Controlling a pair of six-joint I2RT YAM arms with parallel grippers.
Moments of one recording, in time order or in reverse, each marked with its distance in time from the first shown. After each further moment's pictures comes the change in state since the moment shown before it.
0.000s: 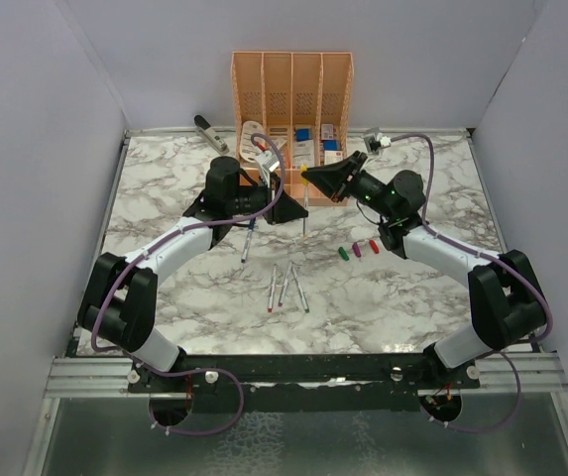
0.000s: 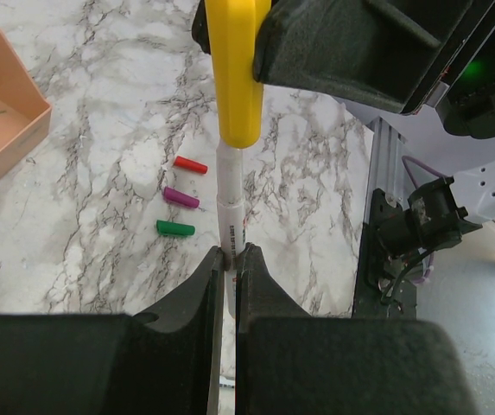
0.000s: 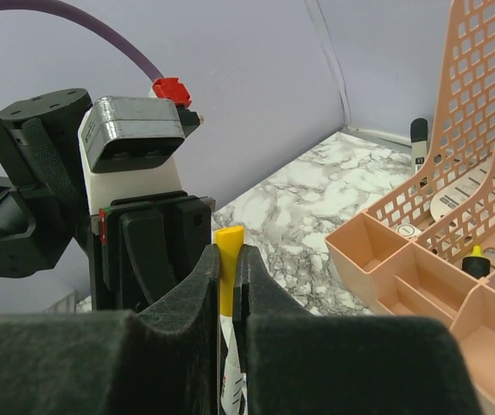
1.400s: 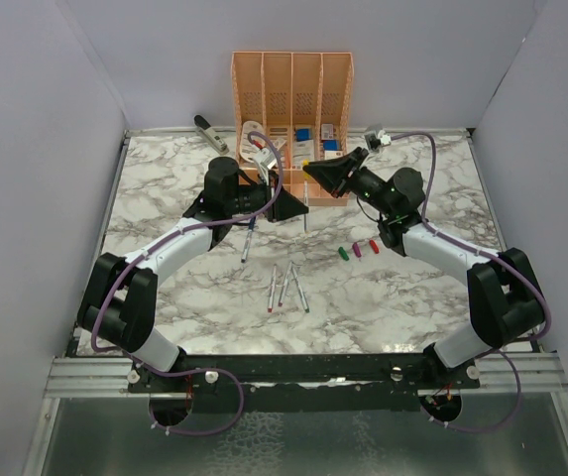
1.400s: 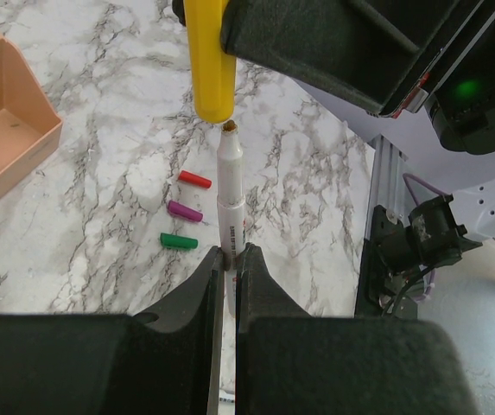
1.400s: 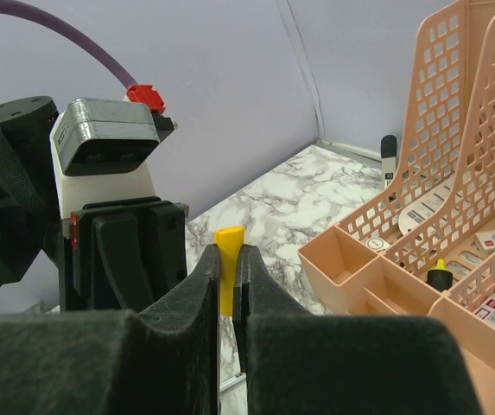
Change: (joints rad) left arm 0.000 -0.002 -0.011 0.055 -0.029 -0.043; right arm 0.000 0.013 0.023 -0.004 0.037 -0.067
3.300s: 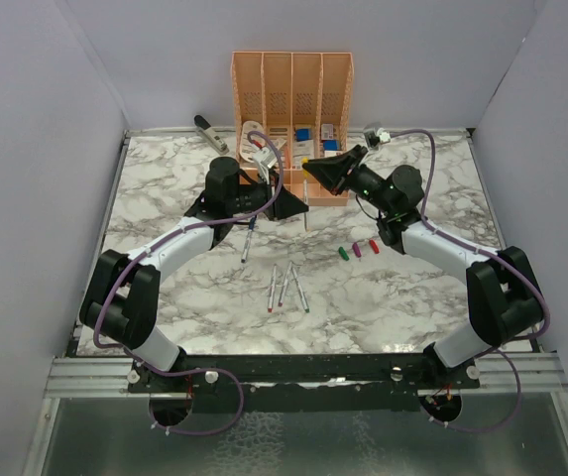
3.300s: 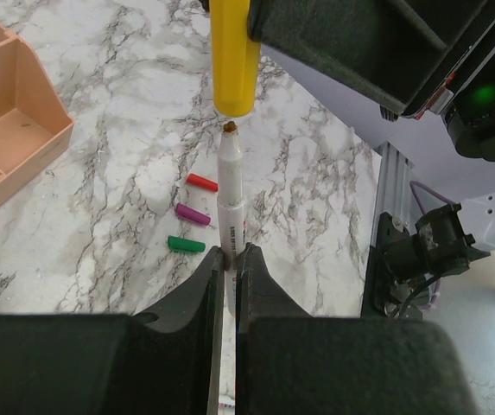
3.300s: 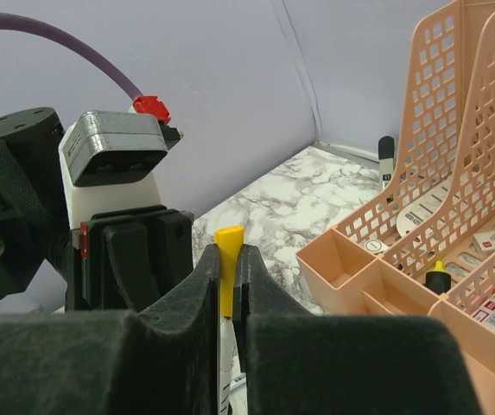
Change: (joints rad) left arm 0.000 0.021 0.003 0.021 -0.022 -0.013; right arm 0.000 0.009 0.018 -0.015 0.010 0.003
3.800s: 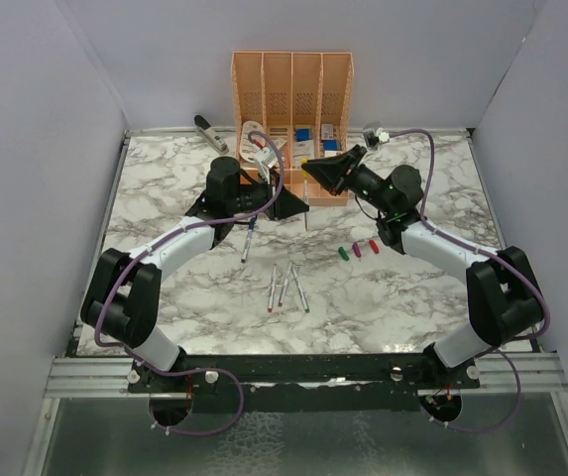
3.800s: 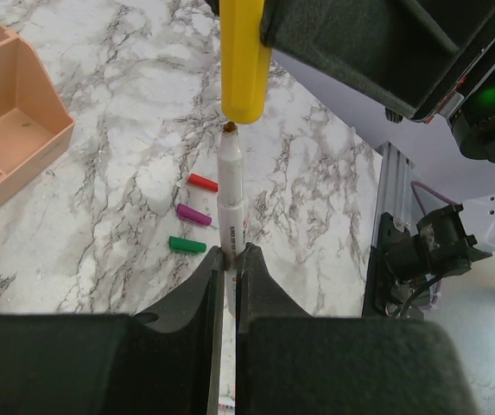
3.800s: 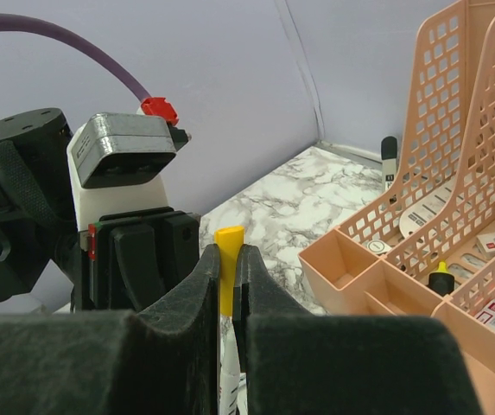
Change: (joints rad) left arm 0.001 0.006 0.002 0.003 0.000 0.000; right arm 0.003 0.003 0.007 -0.001 0.000 0.000
